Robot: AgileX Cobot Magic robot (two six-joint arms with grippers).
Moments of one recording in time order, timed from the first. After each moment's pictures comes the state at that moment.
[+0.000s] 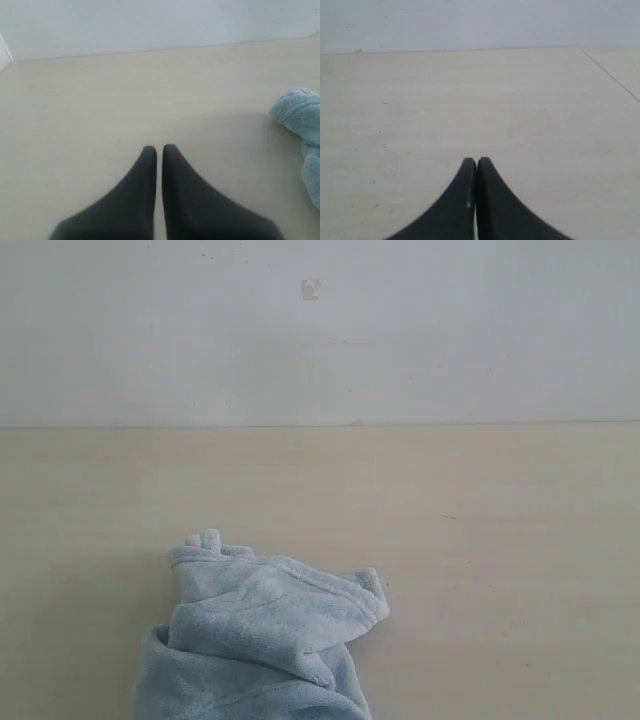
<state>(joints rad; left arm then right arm) 0.09 0.00 0.00 -0.01 0.35 0.10 -0.09 0.00 0.00 -0.03 0.35 0.05</state>
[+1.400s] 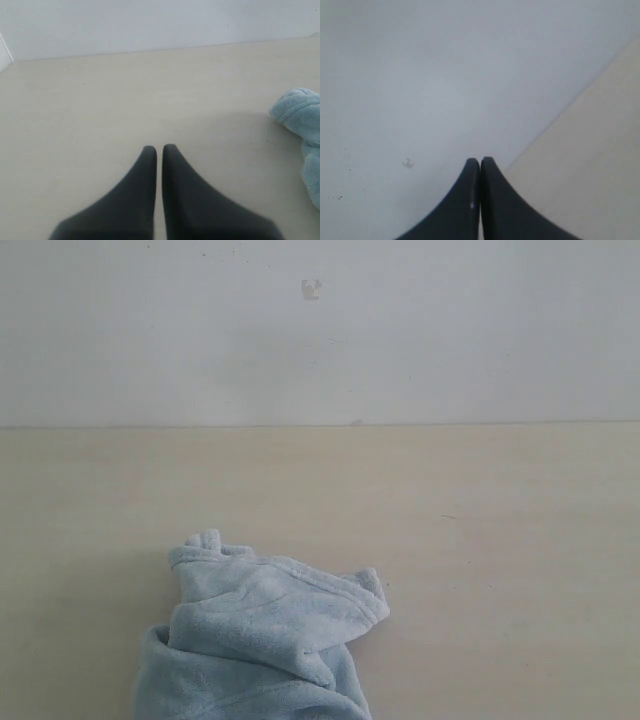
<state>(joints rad) 0.09 0.00 0.00 -0.01 0.35 0.10 -0.09 0.00 0.00 0.51 0.00 0.35</state>
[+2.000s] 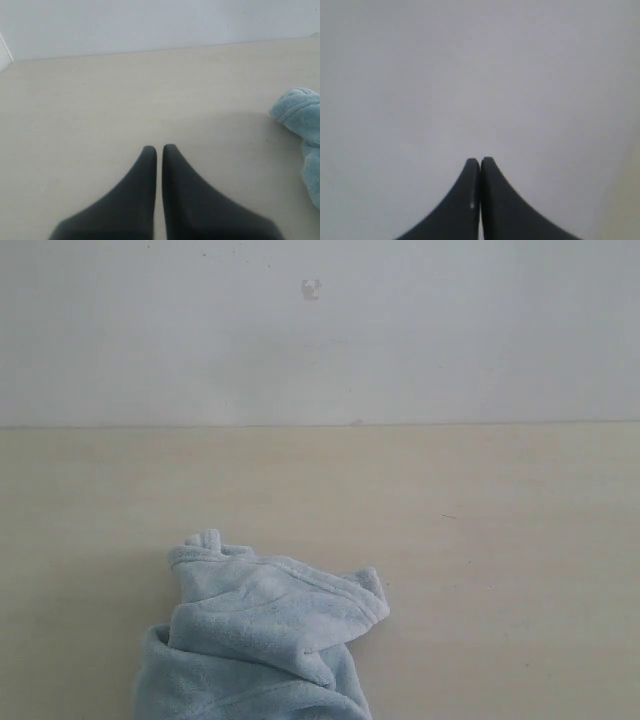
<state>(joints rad) 0.09 0.00 0.00 -0.01 0.35 0.10 -0.09 0.00 0.00 0.56 -0.29 0.53</state>
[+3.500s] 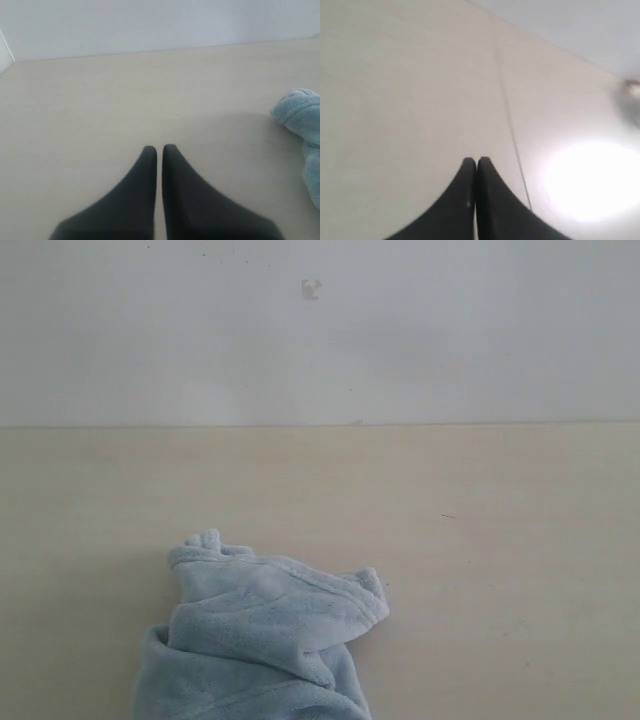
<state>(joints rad) 0.09 0.00 0.00 -0.01 0.35 0.10 0.07 1.37 -0.60 -1.58 0.68 1.32</state>
